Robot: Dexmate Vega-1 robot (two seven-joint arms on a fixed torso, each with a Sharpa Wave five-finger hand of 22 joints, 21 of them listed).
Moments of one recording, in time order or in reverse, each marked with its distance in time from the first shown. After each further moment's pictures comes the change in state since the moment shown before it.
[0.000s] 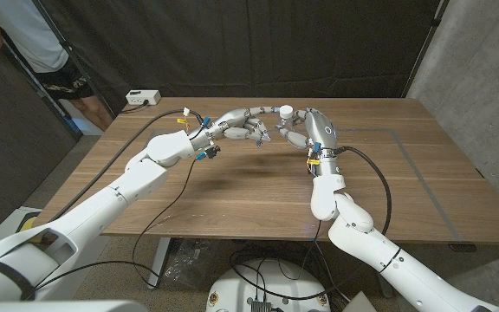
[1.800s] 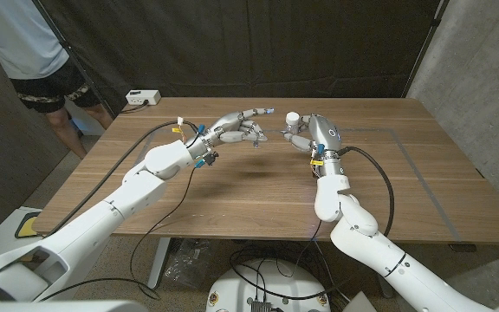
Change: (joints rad) left arm 0.123 0.022 -0.059 -0.092 -0.058 0.054 0.101; left_hand -0.020 -0.020 0.038 0.000 0.011 0.006 0.008 0.008 0.000 -0.007 -0.007 0.035 0.001 0.020 -0.002 -0.021 0.032 -0.012 0.005 0.089 -0.025; right arm -0.037 -0.011 0.019 -0.076 0.001 -0.118 0.105; right_hand 0.012 -0.012 0.004 -0.004 -0.009 0.031 0.031 0.013 -0.001 0.032 0.032 0.048 0.049 0.069 -0.023 0.004 0.005 -0.016 0.005 0.000 0.000
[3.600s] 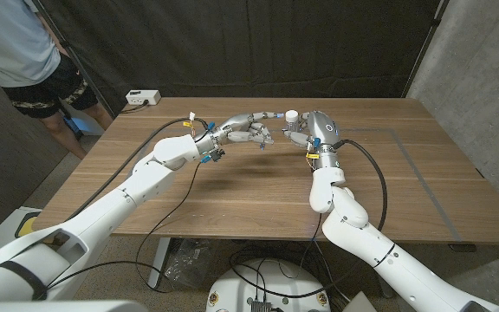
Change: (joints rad) left arm -0.123 -0.071 0.060 0.134 -0.027 0.030 -0.177; left_hand -0.016 -0.016 0.040 -0.001 0.009 -0.007 -0.007 0.000 0.000 0.000 0.000 0.022 0.001 0.009 0.002 -0.016 0.042 -0.018 0.000 0.062 -0.042; right arm 0.062 0.043 -0.035 0.032 -0.047 -0.098 0.041; right_hand 0.032 -0.032 0.015 -0.015 0.021 0.035 0.022 -0.007 -0.008 0.015 0.015 0.037 0.030 0.005 -0.005 -0.004 0.003 -0.033 -0.005 -0.009 -0.005
